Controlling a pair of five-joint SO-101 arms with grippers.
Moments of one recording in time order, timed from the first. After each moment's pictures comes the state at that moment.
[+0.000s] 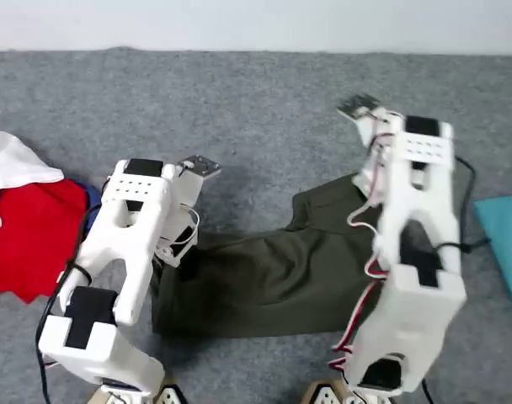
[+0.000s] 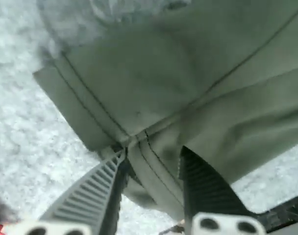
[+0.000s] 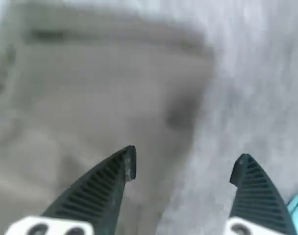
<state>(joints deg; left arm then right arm) 2.9 7.3 19.5 90.3 -16.2 5.5 27.5 -18.1 81.9 40.5</state>
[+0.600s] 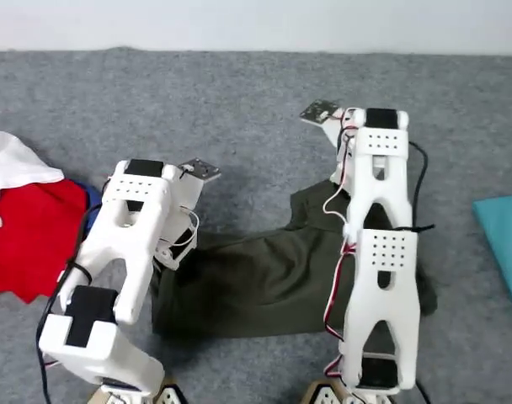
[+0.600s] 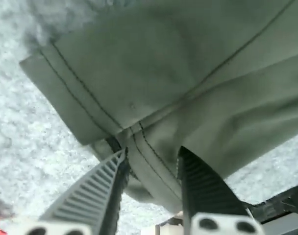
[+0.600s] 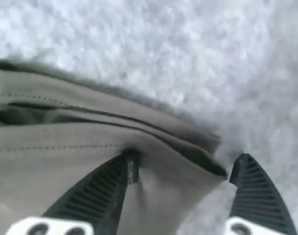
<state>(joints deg) 2.8 7.7 19.7 92.3 -16.2 0.4 71.6 -74.5 100.0 50.3</state>
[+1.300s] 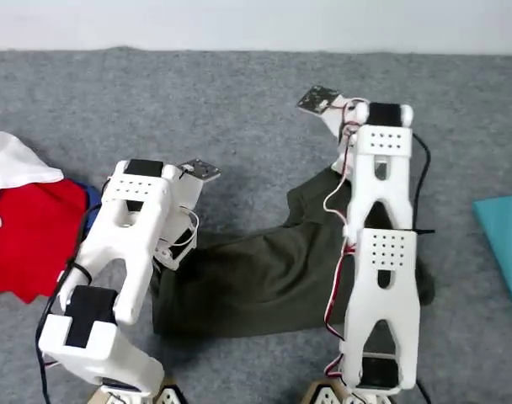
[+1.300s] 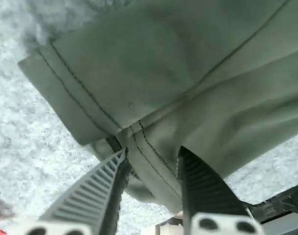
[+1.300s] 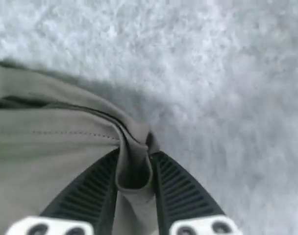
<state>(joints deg) 2.8 7.7 19.7 92.3 -16.2 1.4 69.1 -80.6 100.8 52.3</state>
